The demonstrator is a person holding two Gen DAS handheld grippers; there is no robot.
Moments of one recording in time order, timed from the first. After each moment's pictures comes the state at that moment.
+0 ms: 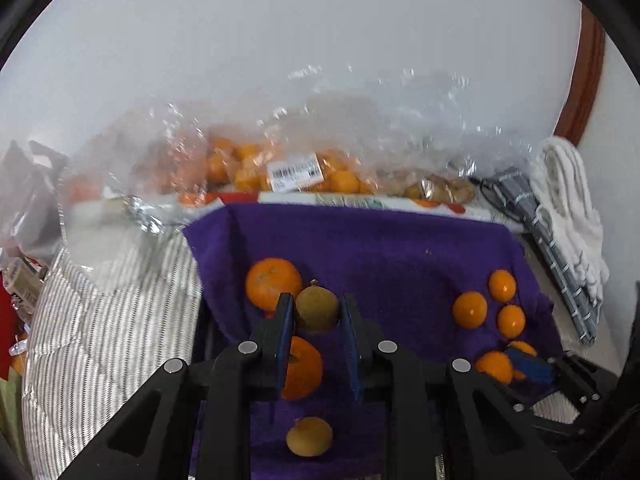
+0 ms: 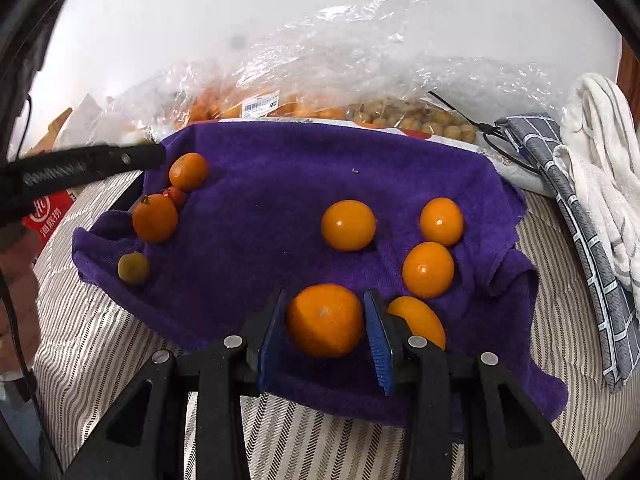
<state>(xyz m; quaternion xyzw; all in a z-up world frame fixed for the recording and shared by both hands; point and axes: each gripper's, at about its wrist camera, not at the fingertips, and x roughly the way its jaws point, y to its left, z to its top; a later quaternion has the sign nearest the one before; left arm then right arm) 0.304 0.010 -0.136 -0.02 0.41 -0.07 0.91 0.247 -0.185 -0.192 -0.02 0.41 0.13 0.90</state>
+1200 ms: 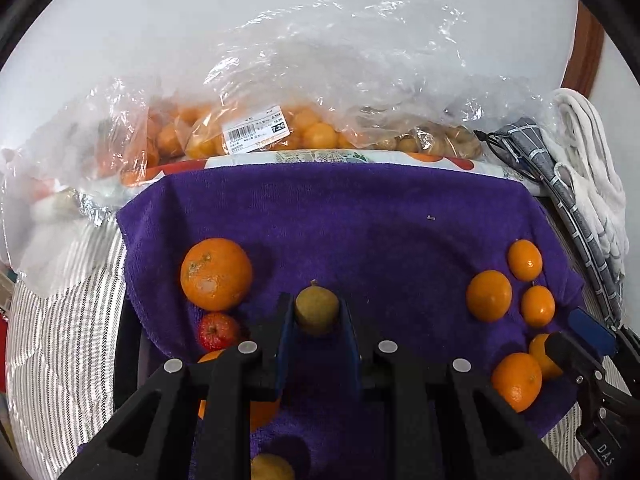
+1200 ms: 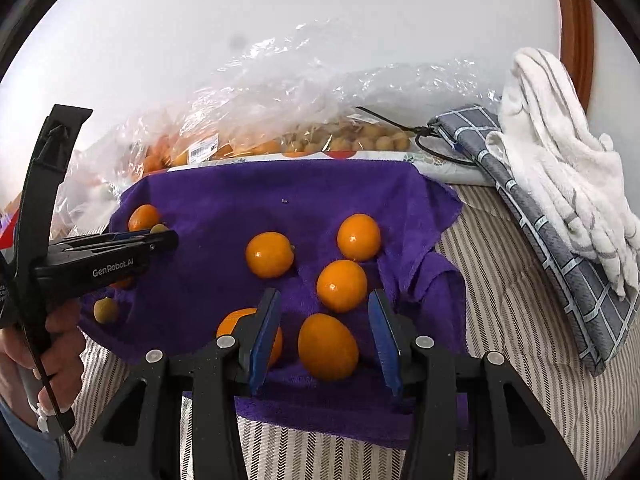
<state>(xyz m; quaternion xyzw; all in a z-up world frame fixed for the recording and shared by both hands) 0.331 -0.025 -0.177 0.01 0.44 -0.08 0.89 0.252 -0.229 -0.183 0.03 0.37 0.07 0.93</state>
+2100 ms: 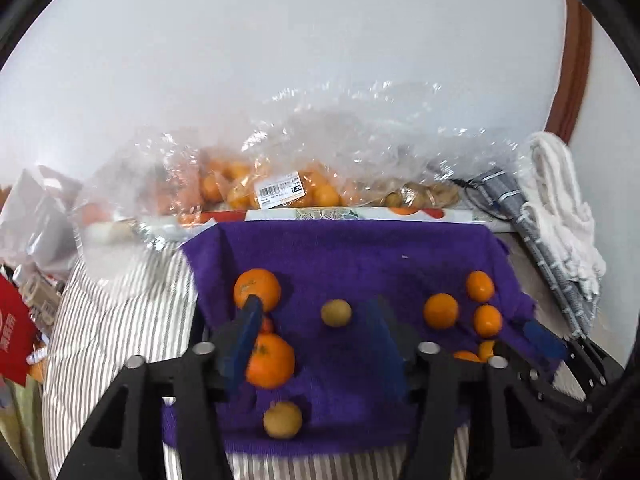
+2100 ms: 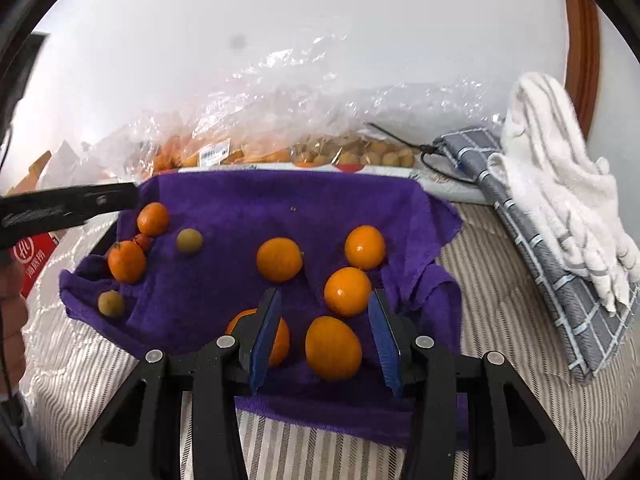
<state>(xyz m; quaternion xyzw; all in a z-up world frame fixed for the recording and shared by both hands) 0.270 -0.012 -0.107 0.00 0.39 -0.06 0.92 0.239 -0.224 -0.171 0.01 0.35 0.07 0.93</state>
